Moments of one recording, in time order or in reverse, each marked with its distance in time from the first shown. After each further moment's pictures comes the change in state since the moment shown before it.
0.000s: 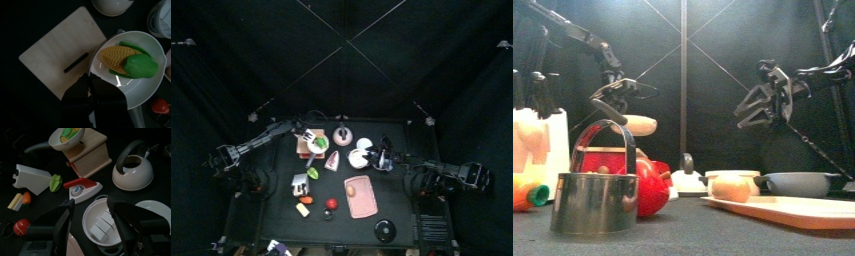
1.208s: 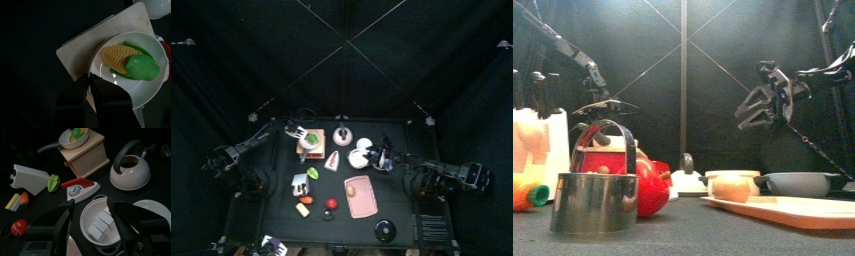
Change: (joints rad) left arm 0.164 -0.012 0.144 -0.005 -0.114 0.052; right arm -0.018 0.000 0.003 -0.009 0.000 0.000
